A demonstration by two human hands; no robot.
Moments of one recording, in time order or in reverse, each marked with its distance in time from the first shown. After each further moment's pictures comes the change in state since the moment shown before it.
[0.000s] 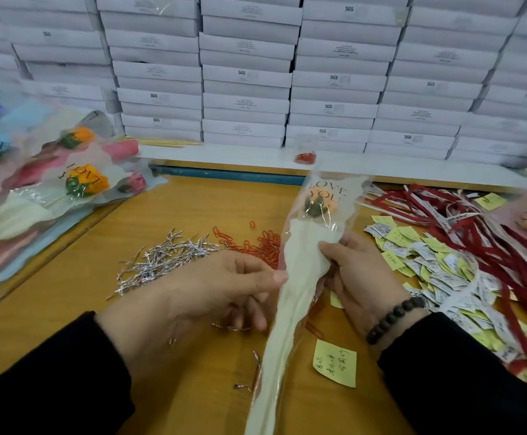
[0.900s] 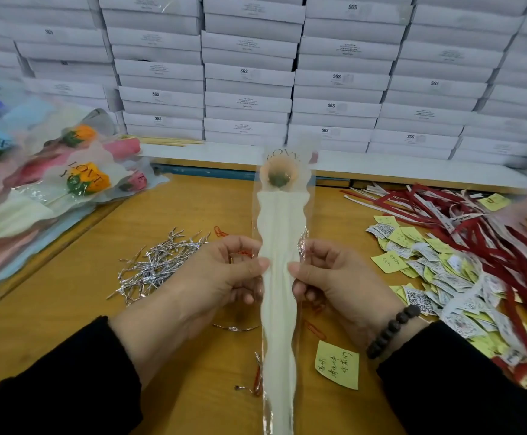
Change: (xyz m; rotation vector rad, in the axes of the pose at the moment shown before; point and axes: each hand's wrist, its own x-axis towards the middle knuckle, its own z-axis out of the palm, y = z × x) left_hand 0.015 -0.014 0.005 -0.377 0.334 0.196; right_hand -0.023 -0.005 0.010 -0.134 -0.298 0.005
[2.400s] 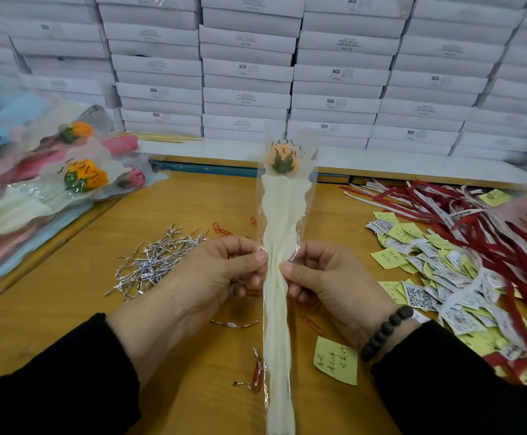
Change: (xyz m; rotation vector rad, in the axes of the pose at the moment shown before) left_hand 0.000 0.000 0.002 0.031 0.009 -0.005; right_hand 0.000 0.005 0.004 -0.078 -0.035 -0.041
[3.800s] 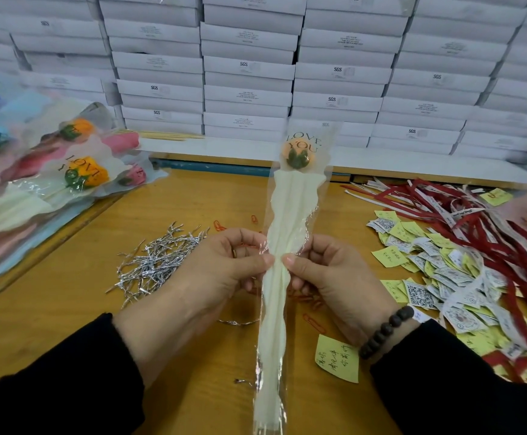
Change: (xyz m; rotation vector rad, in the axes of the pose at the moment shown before) left_hand -0.004 0.003 0.010 -0.028 0.064 0.066; right_hand 0.000 0.001 0.001 0.050 0.058 -0.063
